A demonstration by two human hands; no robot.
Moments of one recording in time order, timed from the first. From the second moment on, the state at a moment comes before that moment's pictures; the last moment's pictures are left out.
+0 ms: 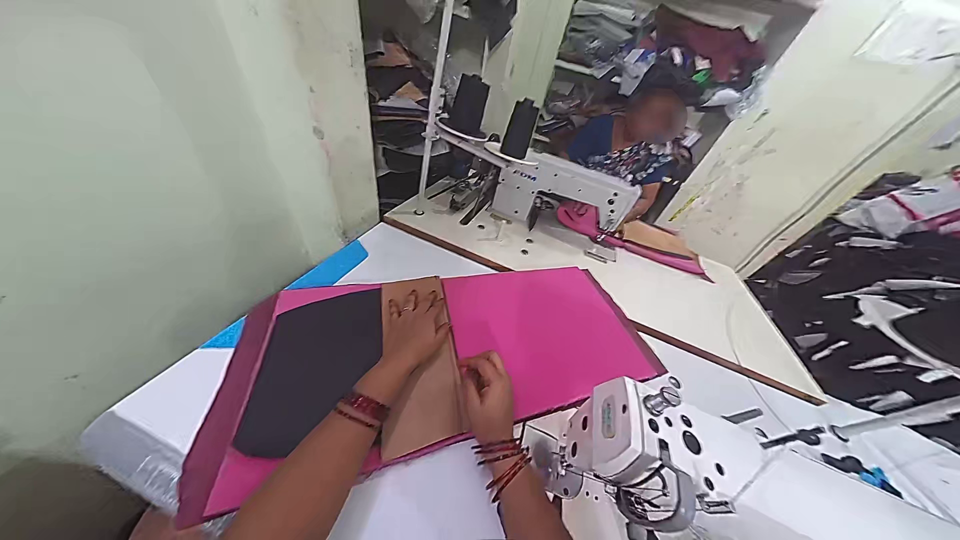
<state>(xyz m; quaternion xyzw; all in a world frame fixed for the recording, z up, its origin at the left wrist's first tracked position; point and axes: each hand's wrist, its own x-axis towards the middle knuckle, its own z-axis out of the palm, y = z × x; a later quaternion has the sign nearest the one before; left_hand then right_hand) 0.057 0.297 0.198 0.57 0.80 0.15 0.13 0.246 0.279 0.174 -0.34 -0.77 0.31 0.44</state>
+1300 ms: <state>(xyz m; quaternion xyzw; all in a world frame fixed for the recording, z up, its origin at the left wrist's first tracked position) -0.049 0.184 0.189 0.59 0.79 0.12 0.08 0.247 0.399 0.264 -0.78 -0.62 0.08 0.06</state>
